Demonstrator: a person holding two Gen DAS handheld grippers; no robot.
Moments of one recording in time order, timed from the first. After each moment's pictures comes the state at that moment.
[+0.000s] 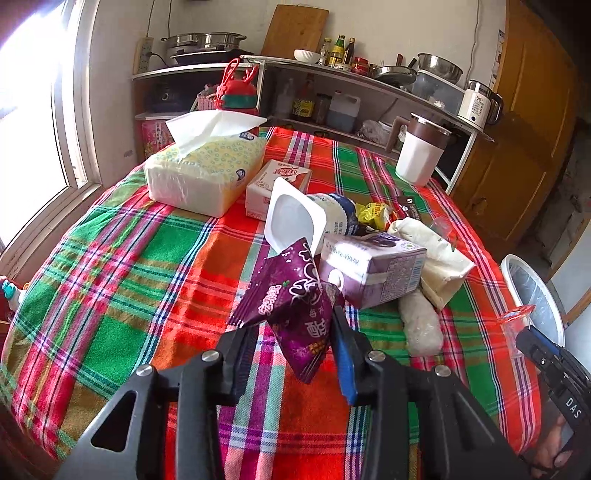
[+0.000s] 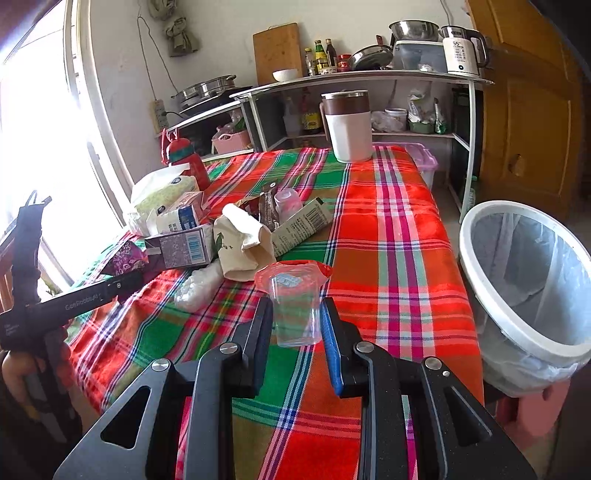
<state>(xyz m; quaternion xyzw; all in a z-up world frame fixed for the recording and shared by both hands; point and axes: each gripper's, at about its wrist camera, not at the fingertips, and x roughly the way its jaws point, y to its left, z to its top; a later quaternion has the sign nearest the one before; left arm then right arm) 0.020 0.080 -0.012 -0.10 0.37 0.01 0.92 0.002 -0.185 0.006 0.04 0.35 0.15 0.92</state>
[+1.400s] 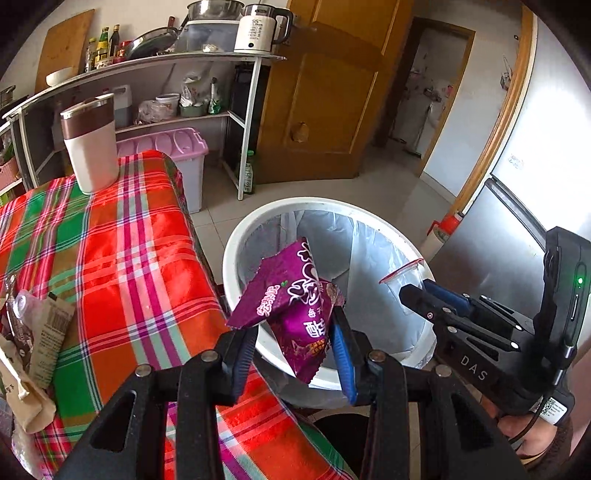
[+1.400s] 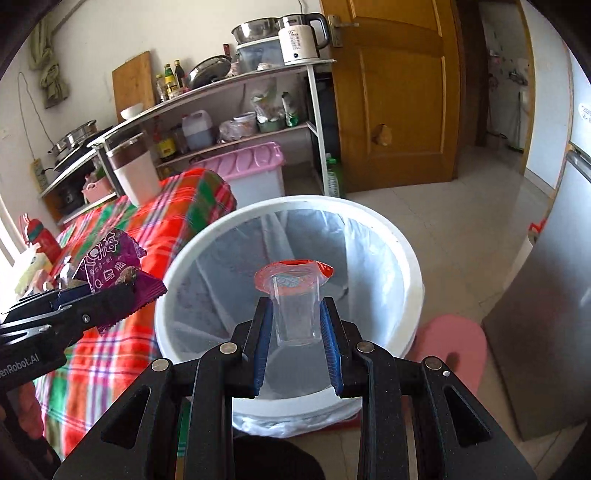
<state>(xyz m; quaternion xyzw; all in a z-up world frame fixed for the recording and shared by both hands) 0.087 -0.238 0.018 0.02 0.40 -0.31 0.86 0.024 -0.414 0.011 0.09 0.36 -0.08 0.92</state>
